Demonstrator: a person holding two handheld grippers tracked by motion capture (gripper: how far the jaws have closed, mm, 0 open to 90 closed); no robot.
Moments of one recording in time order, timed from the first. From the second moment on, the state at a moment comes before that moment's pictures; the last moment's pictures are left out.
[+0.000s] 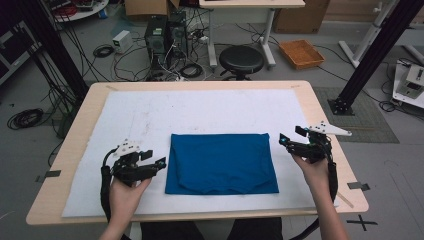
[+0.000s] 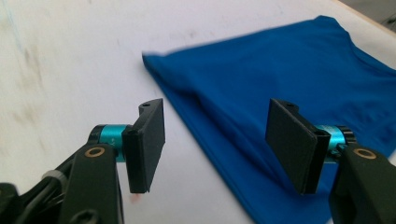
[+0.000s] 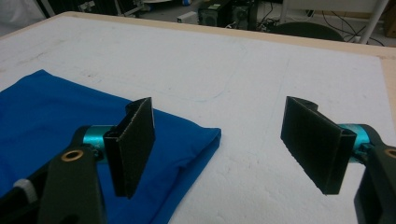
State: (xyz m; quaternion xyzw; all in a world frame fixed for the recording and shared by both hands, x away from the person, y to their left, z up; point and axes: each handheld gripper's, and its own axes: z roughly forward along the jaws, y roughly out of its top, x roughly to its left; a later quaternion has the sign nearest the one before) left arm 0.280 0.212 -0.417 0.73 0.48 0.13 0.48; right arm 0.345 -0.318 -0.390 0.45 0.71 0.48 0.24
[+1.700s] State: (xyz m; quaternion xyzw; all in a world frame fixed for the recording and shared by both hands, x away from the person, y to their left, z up) left arm 0.275 0.154 -0.454 0.71 0.54 0.06 0.45; right arm 0.405 -0.115 -0.396 0.35 0.79 0.48 0.09
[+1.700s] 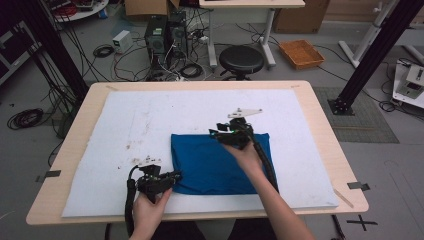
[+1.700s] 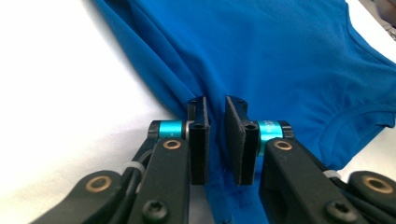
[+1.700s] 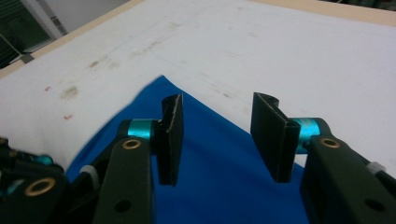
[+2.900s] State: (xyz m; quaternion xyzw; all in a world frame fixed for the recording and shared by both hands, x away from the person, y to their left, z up) left arm 0.272 0.154 -0.451 0.71 0.53 0.07 0.47; right arm 0.453 0.037 -0.420 0.32 0.87 0.36 0.10
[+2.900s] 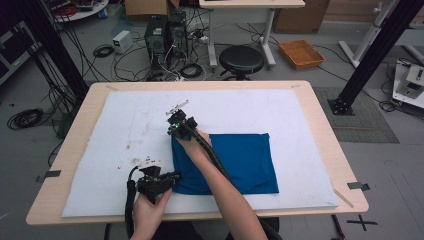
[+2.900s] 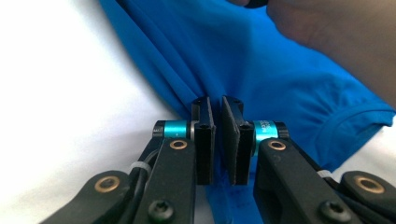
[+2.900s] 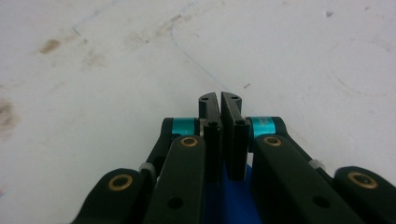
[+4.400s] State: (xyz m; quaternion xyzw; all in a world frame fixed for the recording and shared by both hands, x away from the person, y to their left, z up) left arm 0.303 -0.077 -0.436 0.77 0.33 -0.08 0.54; right arm 0.434 -0.266 -0.397 0.46 0.78 0.38 0.15
